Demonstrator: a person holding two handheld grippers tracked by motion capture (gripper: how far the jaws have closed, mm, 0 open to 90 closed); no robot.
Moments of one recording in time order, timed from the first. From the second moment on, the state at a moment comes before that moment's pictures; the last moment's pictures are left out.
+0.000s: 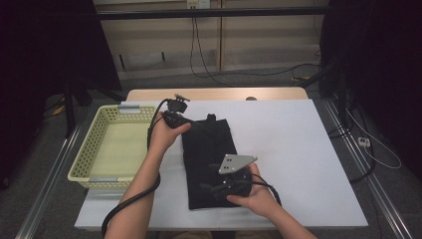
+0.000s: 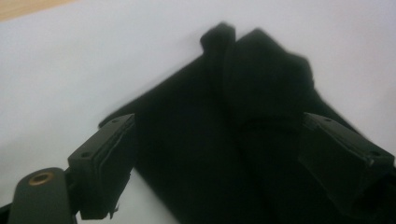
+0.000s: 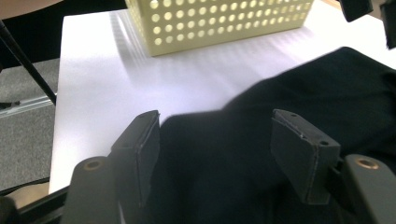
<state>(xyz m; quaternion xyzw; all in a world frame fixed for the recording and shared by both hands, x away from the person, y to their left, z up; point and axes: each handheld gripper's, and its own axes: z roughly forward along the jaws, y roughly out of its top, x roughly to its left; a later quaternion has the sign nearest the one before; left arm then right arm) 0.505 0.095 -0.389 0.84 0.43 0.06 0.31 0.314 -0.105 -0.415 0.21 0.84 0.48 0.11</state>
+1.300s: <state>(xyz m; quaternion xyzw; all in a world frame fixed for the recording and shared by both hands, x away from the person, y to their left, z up) 0.450 0.126 -0.408 0.83 0.44 0.11 0.31 0.310 -0.072 -0.441 0.21 0.86 0.44 0.10</state>
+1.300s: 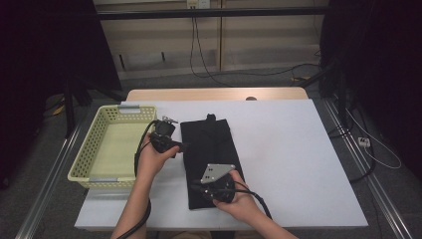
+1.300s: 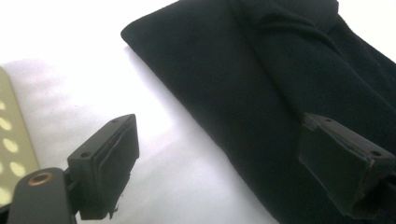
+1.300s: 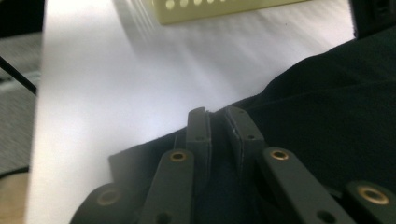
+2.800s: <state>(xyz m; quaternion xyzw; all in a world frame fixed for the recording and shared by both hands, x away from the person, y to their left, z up) 0.446 0.127 -0.412 0.84 0.44 0.10 0.31 0.290 -0.185 -0.438 0.31 0.82 0.47 0.13</state>
